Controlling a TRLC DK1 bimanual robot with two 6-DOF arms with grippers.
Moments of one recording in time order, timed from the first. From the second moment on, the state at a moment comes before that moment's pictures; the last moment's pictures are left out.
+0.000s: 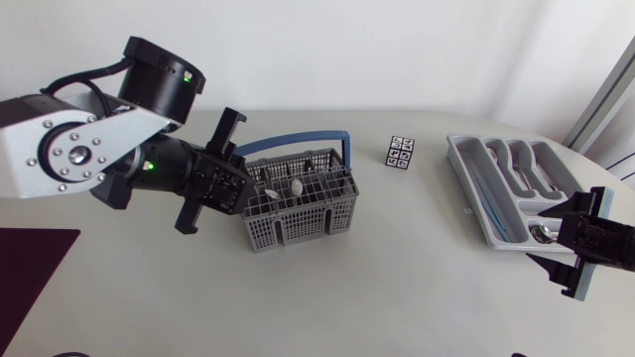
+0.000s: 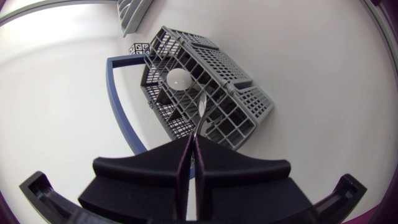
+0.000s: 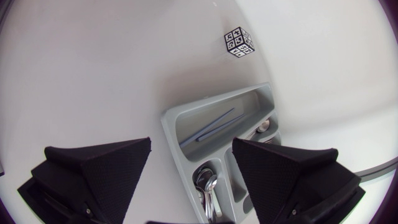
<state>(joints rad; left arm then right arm) -0.53 1.39 1.01 -0.43 -0.03 1.66 -0.60 1.28 0.58 -0.27 -0.51 -1.69</state>
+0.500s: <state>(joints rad) -0.53 1.52 1.19 -0.56 -0.02 1.68 -0.58 1.28 0.58 -0.27 -0.51 -1.69</state>
